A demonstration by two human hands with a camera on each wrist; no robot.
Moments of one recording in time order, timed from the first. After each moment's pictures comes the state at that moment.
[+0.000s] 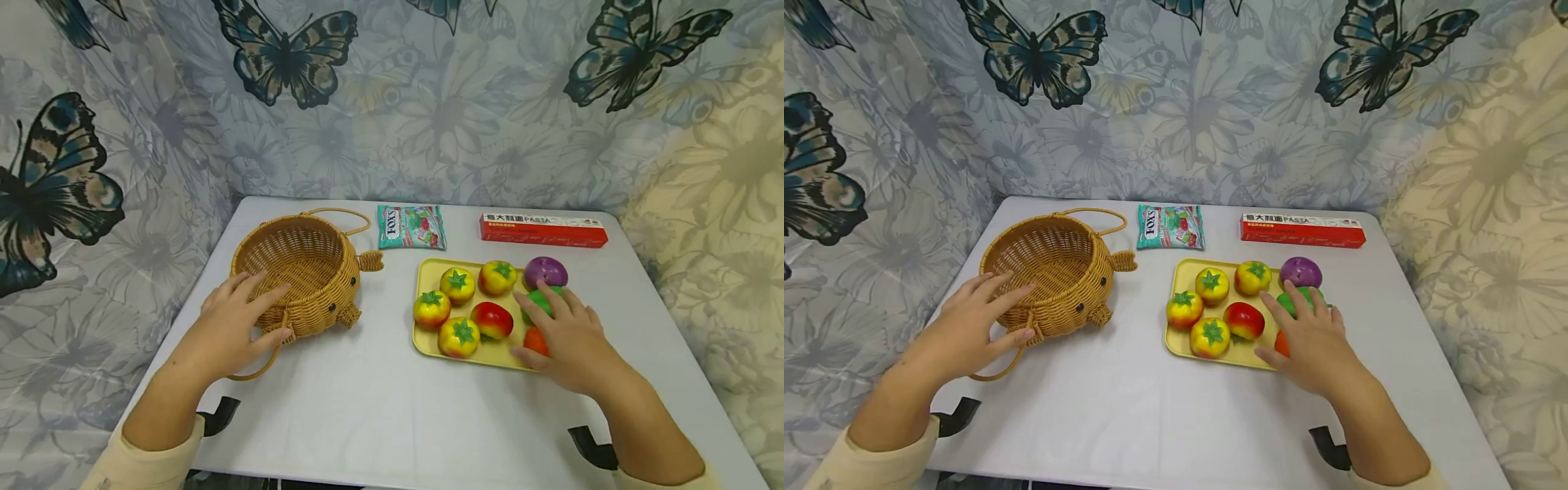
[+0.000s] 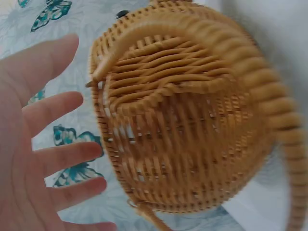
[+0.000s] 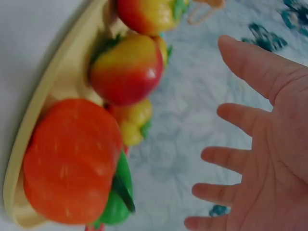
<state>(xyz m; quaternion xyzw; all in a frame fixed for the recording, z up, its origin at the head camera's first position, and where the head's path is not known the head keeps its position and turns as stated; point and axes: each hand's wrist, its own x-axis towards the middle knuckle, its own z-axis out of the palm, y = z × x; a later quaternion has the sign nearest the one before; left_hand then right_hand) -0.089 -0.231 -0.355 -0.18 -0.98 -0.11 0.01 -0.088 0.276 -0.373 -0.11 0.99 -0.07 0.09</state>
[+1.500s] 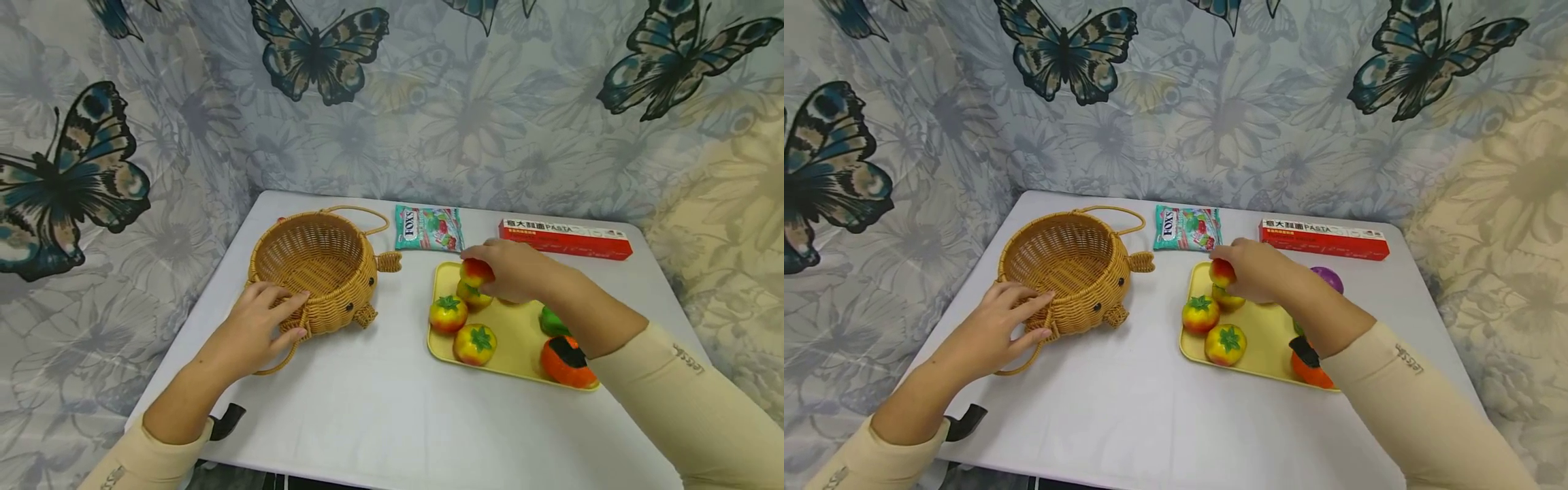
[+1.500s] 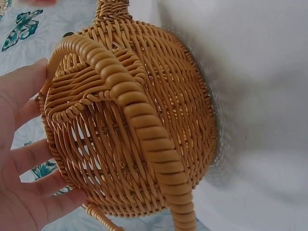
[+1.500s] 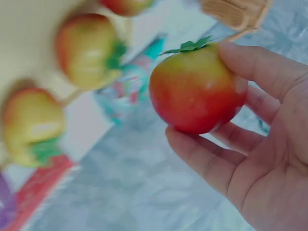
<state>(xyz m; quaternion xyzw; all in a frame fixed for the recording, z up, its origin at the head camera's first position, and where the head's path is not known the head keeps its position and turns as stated) -0.093 -0.240 -0.389 -0.25 -0.95 -0.13 0.11 -0.207 0.183 -0.318 -0.24 0.95 -0.04 0.16</state>
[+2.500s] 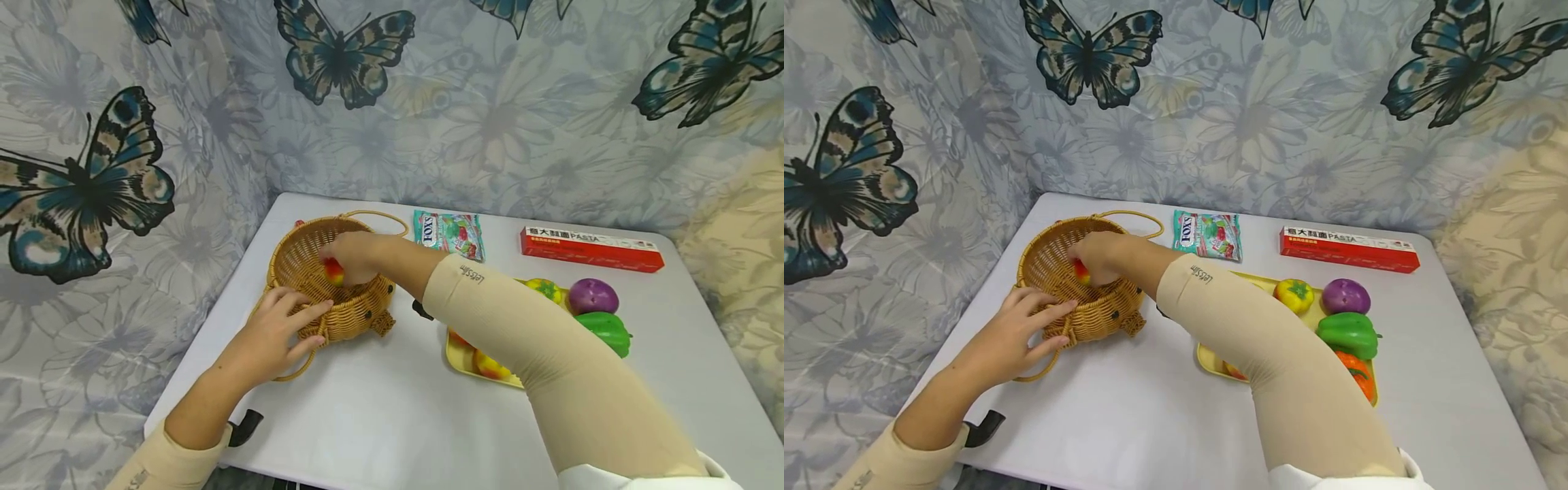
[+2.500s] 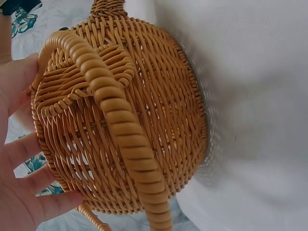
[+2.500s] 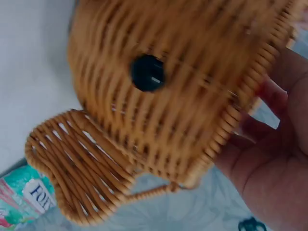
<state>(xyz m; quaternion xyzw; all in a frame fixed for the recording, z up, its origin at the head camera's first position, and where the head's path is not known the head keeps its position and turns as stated) -0.095 -0.244 -0.393 -0.25 -0.95 -0.16 0.10 -0.260 -0.066 -0.323 -0.45 0.86 0.03 0.23</state>
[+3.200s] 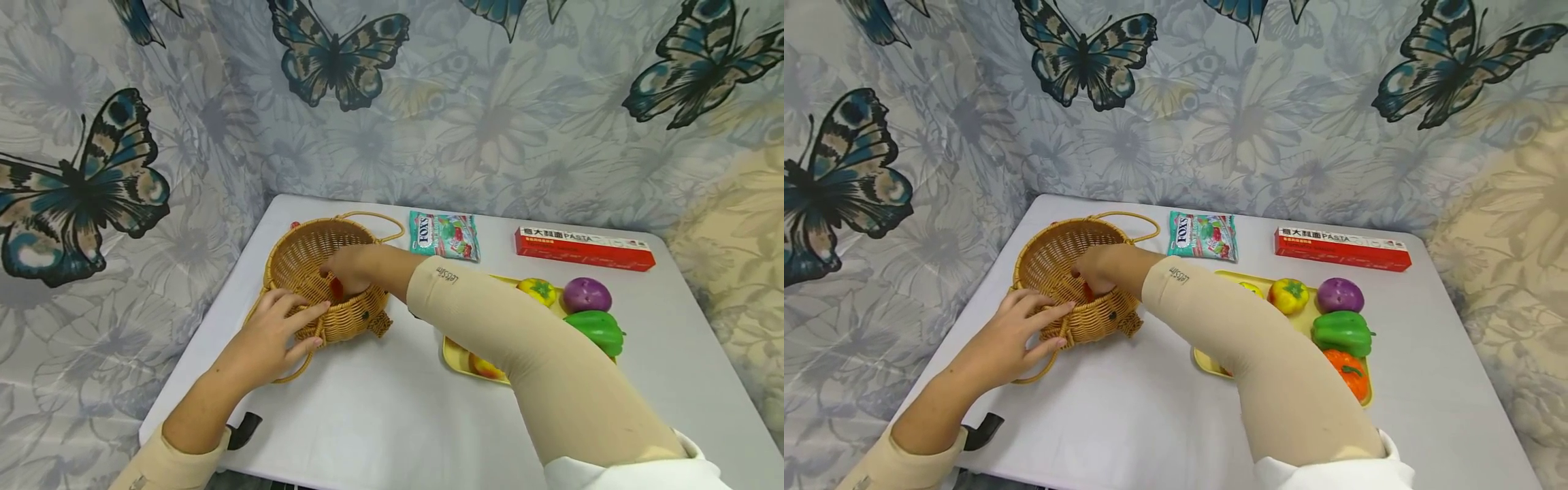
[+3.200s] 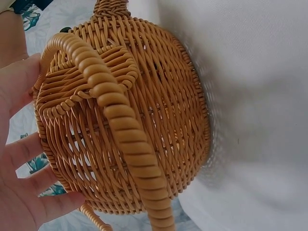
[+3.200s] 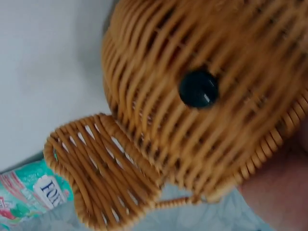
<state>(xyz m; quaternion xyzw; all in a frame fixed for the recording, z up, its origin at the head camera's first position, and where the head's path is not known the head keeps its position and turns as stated) -0.093 -0.243 -0.392 -0.24 -0.95 -0.16 0.09 -0.260 -0.075 -0.348 -0.42 0.85 0.08 0.29</state>
